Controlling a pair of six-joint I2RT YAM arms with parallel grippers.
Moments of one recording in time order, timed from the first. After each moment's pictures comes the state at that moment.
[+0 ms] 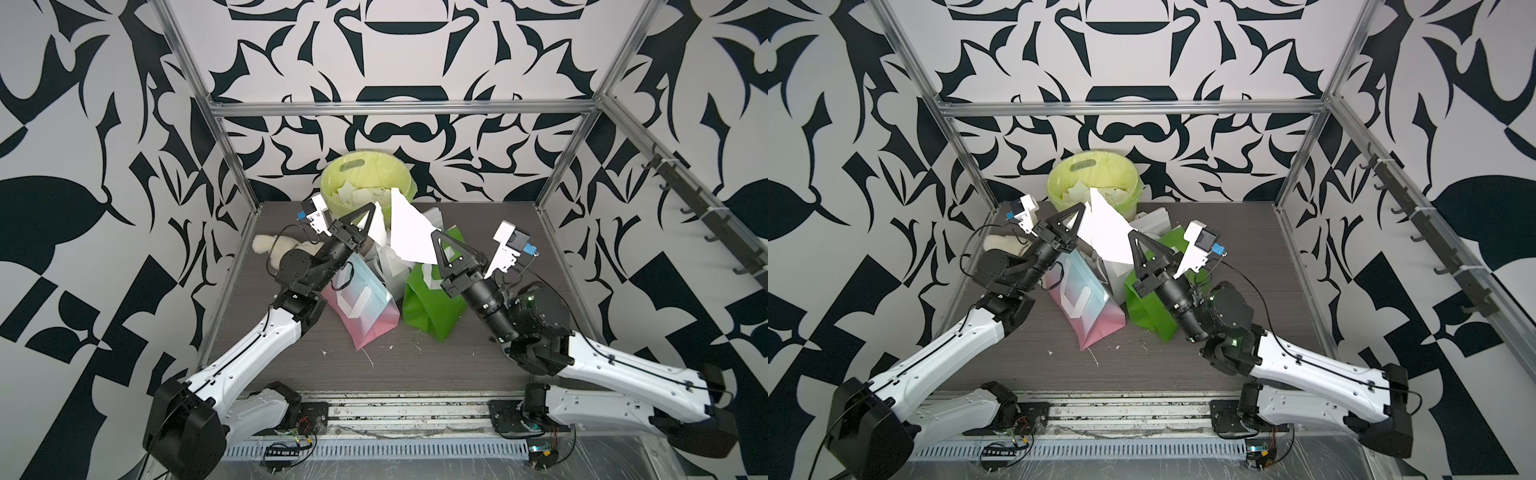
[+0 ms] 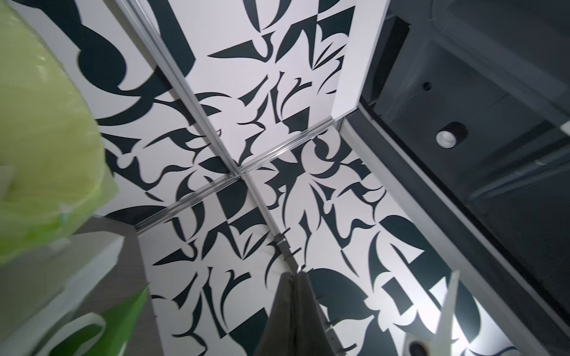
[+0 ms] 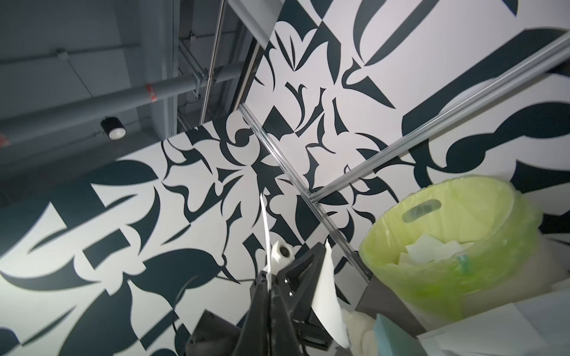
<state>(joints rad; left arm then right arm) -0.57 1.15 0.81 0.84 0.20 -1.32 1.12 1.01 0.97 0.53 0.41 0.65</state>
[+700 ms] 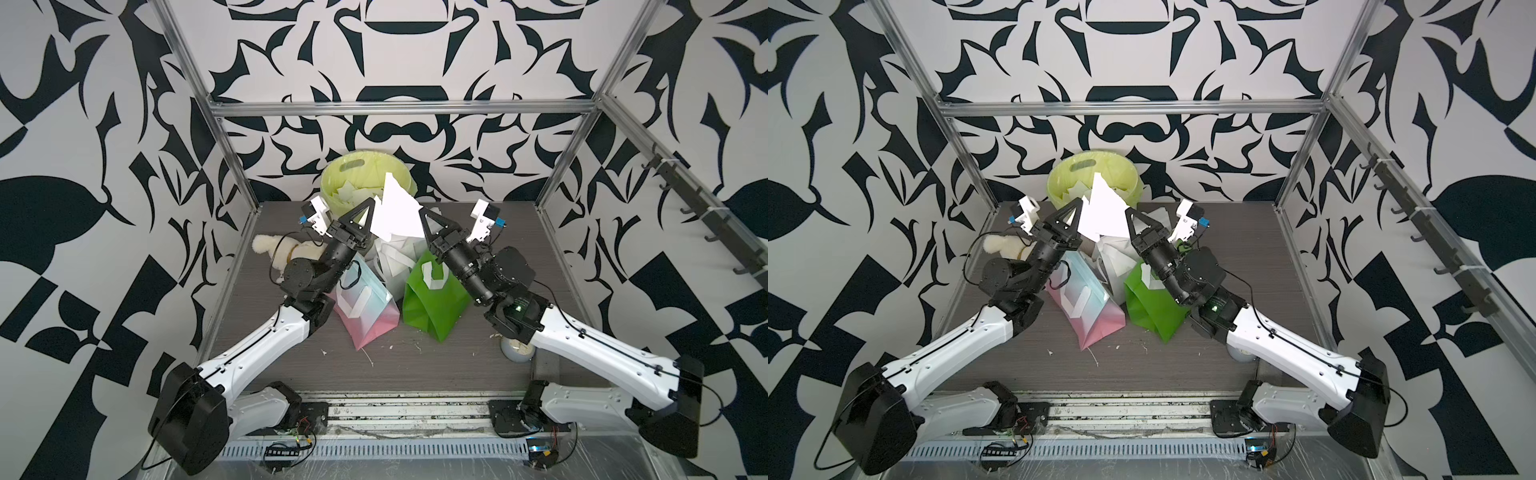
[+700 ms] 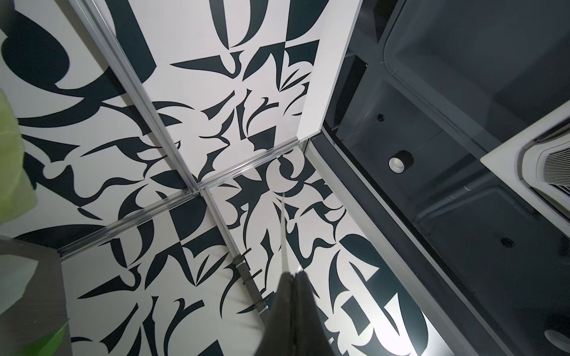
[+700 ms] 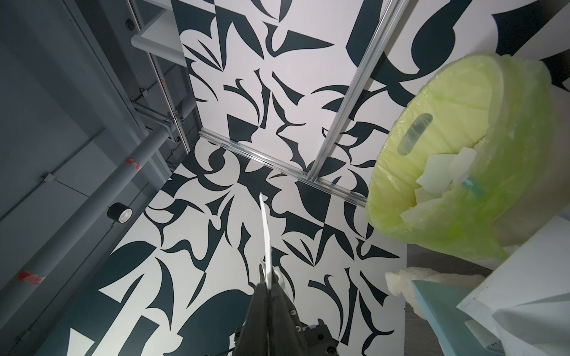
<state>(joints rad) -0.61 1.17 0.80 0.99 0.10 -1.40 0.91 1.15 1.05 0.42 0.26 1.18</state>
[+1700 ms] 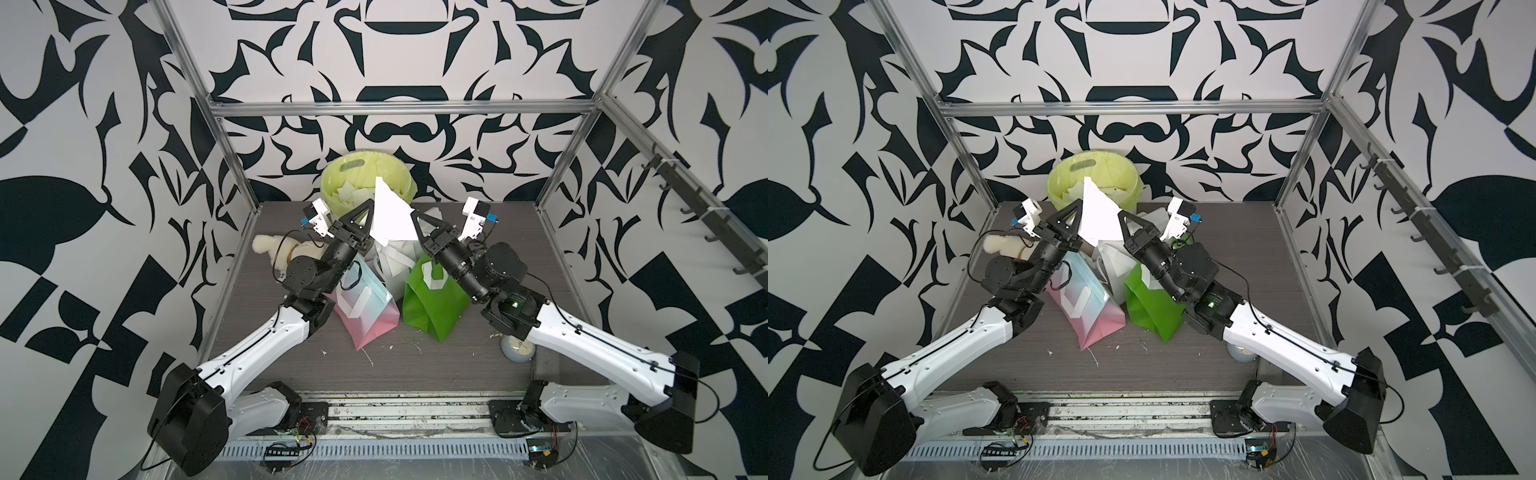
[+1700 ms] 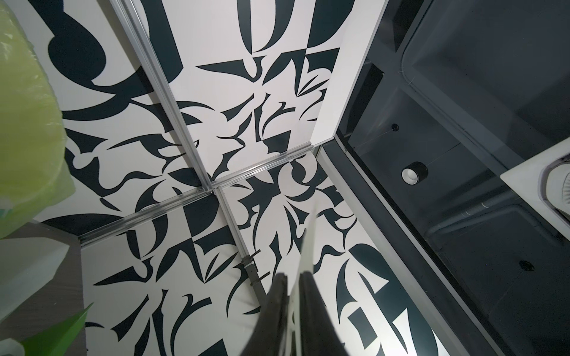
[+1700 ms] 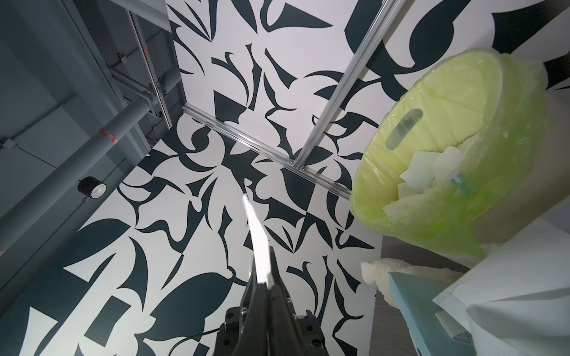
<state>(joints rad) -0.61 1.17 0.79 0.94 0.08 -1.42 0.91 1.19 1.09 0.34 0.22 1.10</state>
